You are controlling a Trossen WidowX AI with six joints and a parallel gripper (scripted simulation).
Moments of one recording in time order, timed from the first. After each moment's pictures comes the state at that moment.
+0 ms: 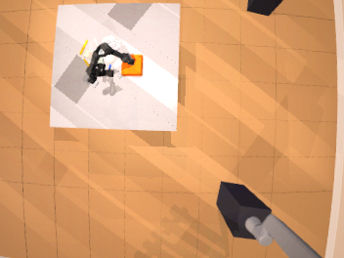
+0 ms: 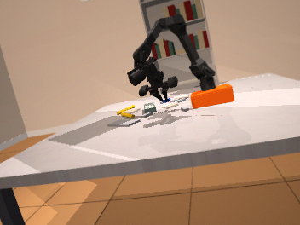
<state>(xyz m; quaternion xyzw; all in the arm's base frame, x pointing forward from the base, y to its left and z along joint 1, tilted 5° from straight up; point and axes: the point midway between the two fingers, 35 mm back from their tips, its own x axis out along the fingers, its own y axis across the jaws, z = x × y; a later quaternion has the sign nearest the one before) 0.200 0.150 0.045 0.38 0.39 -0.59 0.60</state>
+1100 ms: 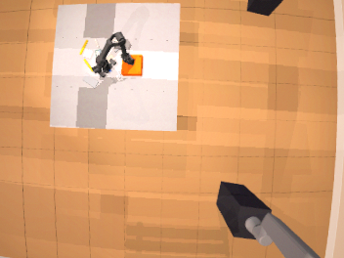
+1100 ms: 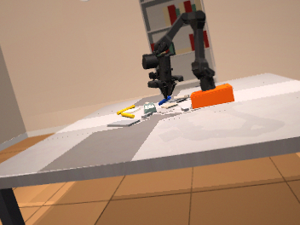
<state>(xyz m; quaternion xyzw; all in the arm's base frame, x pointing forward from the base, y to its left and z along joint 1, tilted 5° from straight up) 0.182 0.123 0.053 0.18 0.59 -0.19 0.76</state>
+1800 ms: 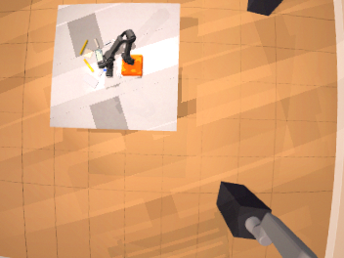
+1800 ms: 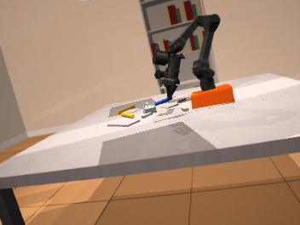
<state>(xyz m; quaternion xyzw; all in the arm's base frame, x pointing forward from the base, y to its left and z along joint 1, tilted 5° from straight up) 0.172 0.110 0.047 -0.02 0.54 0.07 0.84</state>
